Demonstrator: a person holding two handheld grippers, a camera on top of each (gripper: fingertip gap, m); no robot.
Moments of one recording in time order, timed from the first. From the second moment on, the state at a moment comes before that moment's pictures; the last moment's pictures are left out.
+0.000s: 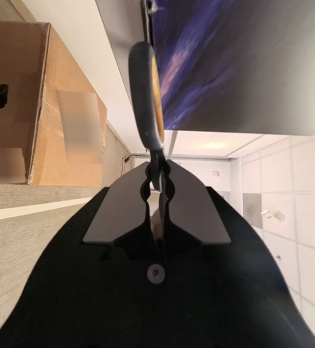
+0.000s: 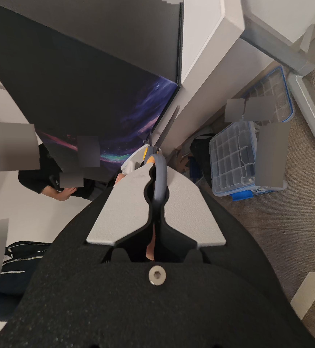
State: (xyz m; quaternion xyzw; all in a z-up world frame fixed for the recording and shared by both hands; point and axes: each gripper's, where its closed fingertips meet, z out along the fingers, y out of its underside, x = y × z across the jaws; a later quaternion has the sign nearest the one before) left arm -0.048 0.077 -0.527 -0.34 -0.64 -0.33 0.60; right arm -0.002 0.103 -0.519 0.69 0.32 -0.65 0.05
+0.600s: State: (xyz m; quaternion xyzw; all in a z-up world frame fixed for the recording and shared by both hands) left arm -0.030 0.075 -0.529 -0.32 -0.65 -0.34 0.60; right arm 0.018 0.100 -0.519 0.69 0.30 -0.65 0.07
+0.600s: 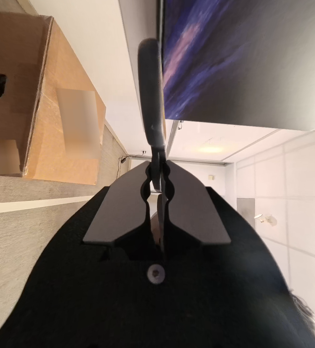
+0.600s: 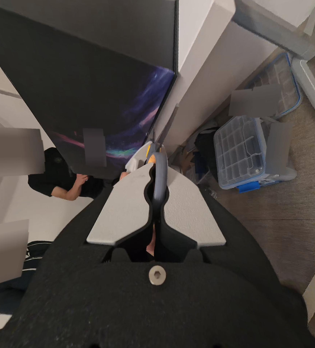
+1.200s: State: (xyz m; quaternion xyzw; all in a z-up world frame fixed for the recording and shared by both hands) left arm -0.054 0.036 -0.525 -0.31 -0.65 -0.33 0.61; right arm -0.009 0.063 -0.514 0.68 0.31 -0.65 0.09
